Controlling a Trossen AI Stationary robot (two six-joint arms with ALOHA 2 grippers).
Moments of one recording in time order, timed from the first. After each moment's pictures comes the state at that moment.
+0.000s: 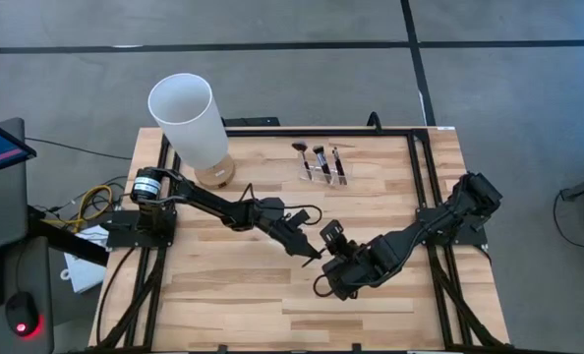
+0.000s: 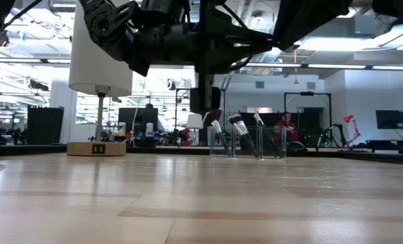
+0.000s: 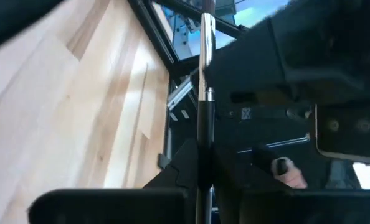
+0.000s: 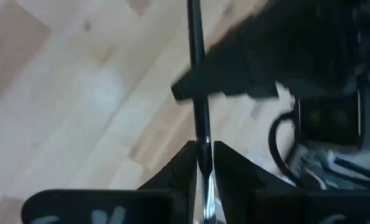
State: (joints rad) left arm -0.12 1.93 0.97 0.78 0.46 -1.12; right arm 0.55 1.74 1.44 -1.00 0.60 -0.33
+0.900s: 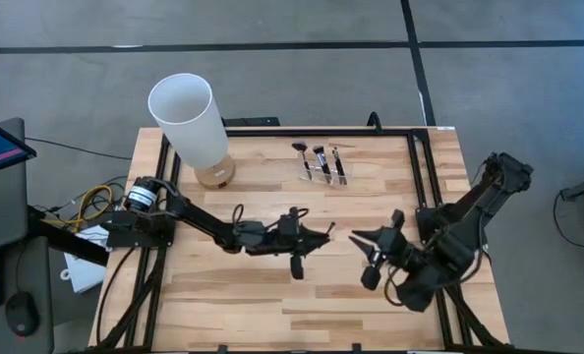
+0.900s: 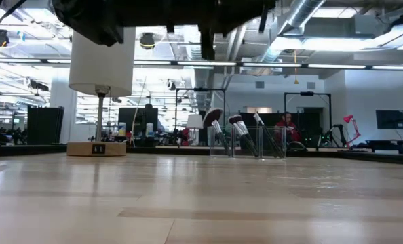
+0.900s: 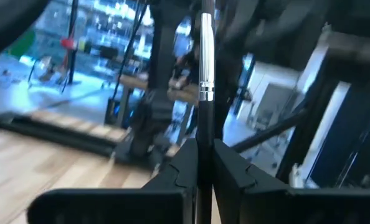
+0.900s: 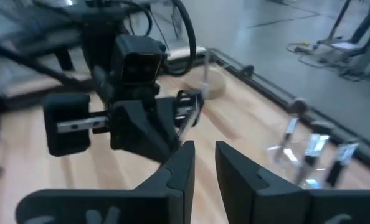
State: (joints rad) left arm -0.32 1.92 0.97 1.11 -0.35 -0.17; right arm 0.80 1.39 1.26 -0.85 1.12 0.89
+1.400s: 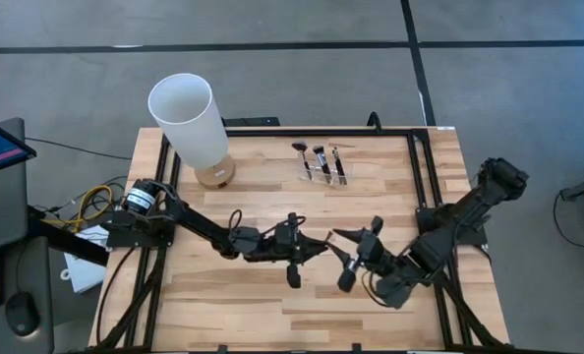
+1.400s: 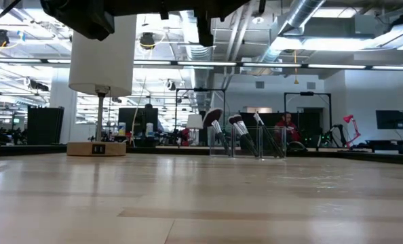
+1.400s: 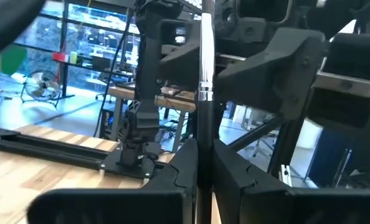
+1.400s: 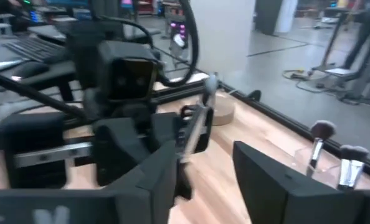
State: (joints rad) left arm -0.37 1.92 0.97 1.16 -0.37 -0.10; right arm 0.73 1.47 1.10 -0.25 1.18 0.54
